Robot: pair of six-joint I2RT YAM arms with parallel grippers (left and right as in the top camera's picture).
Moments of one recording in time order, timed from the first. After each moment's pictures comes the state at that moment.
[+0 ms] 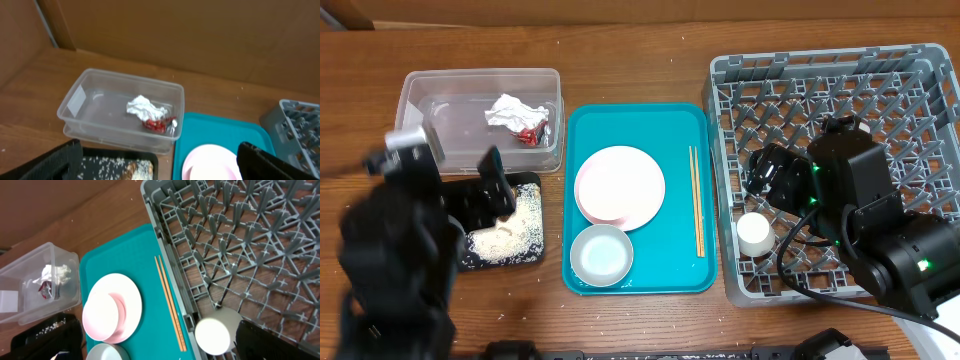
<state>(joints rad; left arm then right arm) 0.01 0.74 1.20 -0.84 -0.08 -0.19 0.44 1.07 1.37 -1.14 0.16 0.78</state>
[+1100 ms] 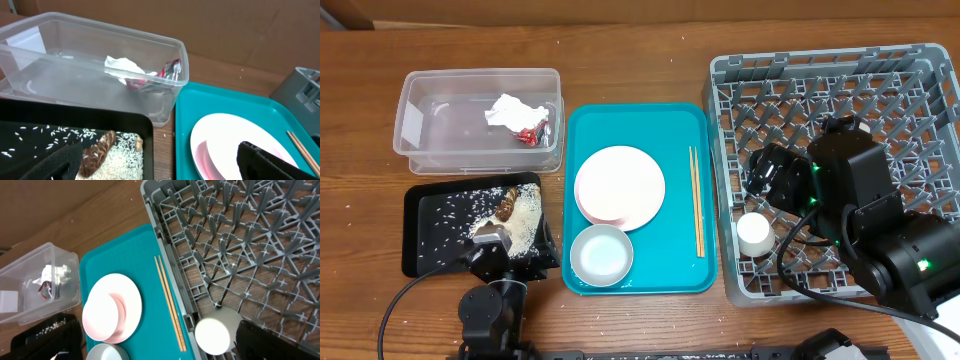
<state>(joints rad) 0.01 0.02 0.10 -0.28 -0.01 -0.24 0.44 1.07 1.37 -1.14 0.16 0.78</state>
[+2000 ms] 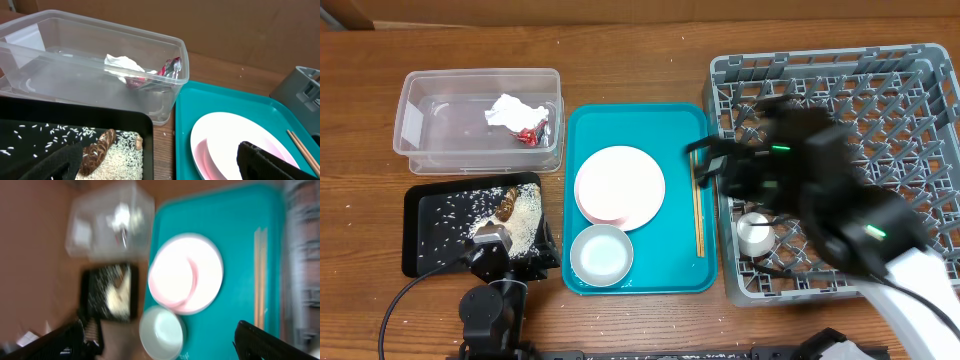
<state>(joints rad) 0.01 0.02 0.09 -0.28 -0.01 -0.24 0.58 1.25 1.35 -0.90 -0.19 0.68</state>
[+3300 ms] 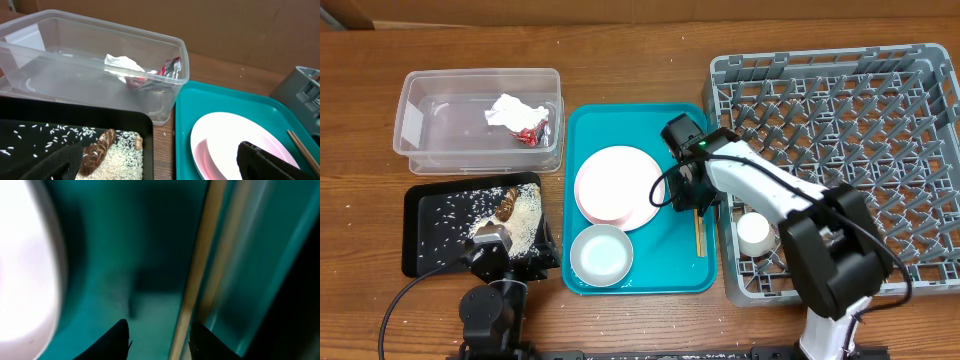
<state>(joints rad) 0.01 0.02 0.09 -0.28 -0.01 -0.24 0.55 1.98 1.33 -0.87 -0.04 0.38</state>
